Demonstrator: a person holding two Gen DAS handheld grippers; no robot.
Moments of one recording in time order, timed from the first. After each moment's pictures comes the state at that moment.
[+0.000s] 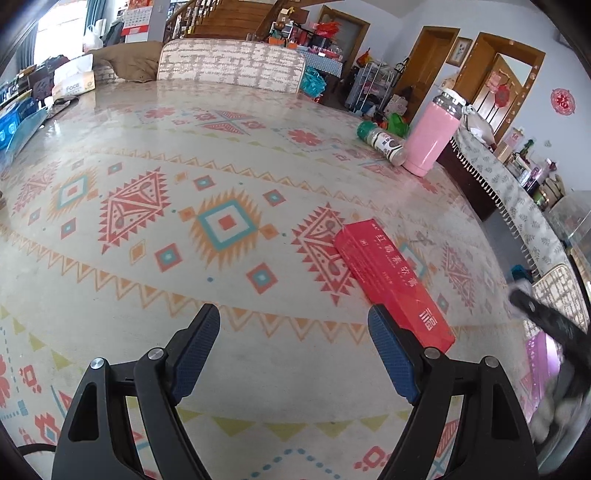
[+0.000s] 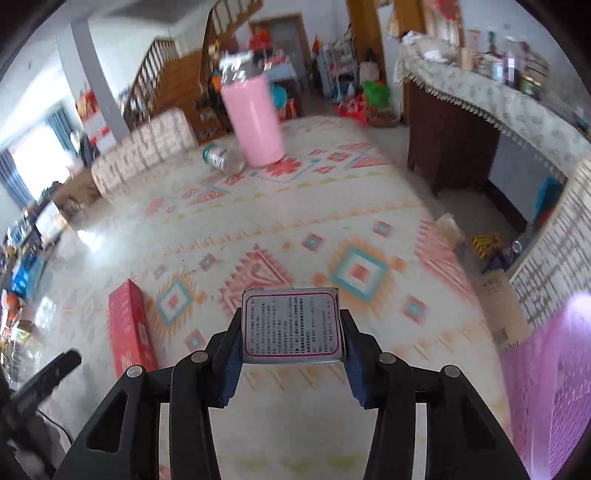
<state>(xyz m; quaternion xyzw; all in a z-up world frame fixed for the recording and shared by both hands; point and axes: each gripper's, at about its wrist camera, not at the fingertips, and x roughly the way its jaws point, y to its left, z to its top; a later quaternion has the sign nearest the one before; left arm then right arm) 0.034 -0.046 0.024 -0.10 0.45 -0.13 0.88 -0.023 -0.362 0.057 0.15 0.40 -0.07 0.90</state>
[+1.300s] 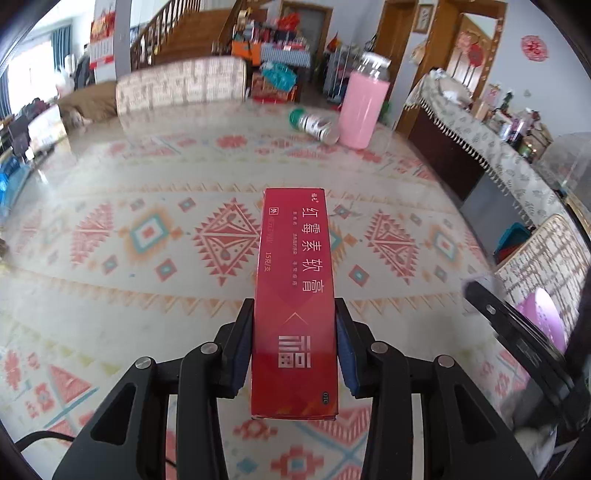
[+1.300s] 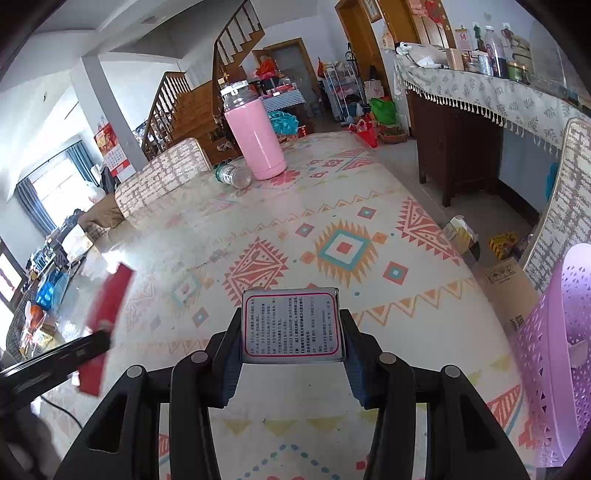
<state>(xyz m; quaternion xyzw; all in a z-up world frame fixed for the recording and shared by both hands) -0.017 -0.136 0.065 -0.01 0.43 -0.15 0.89 -0.066 -0.371 0.043 0.19 0.35 -0.04 0.92</state>
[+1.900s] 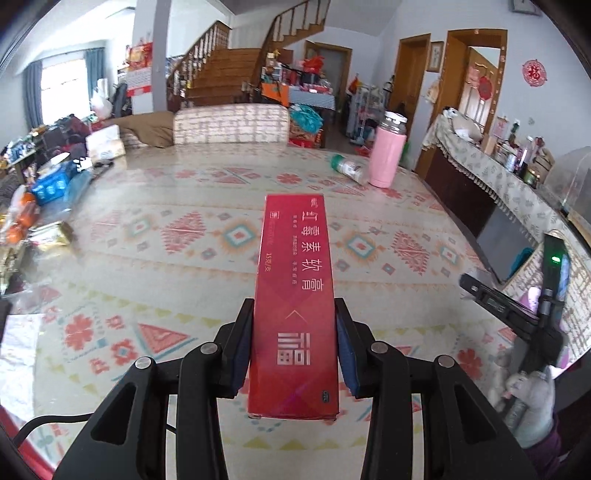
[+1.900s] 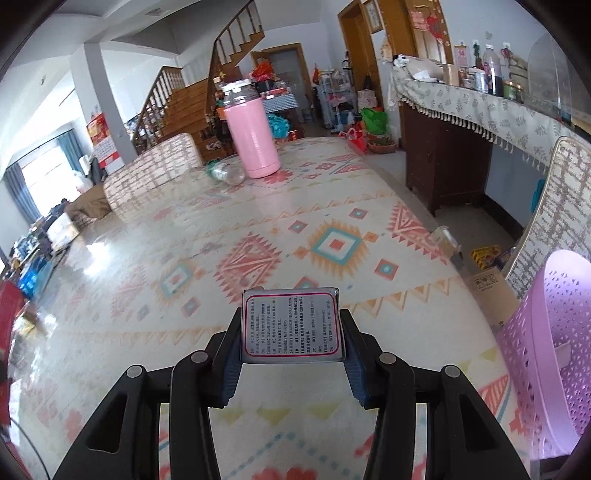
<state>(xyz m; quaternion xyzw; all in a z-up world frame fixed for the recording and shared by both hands) -0.107 -0.060 0.105 -0.02 0.36 -0.09 0.93 -0.078 -0.355 0.045 0.15 0.35 -0.06 0.92</state>
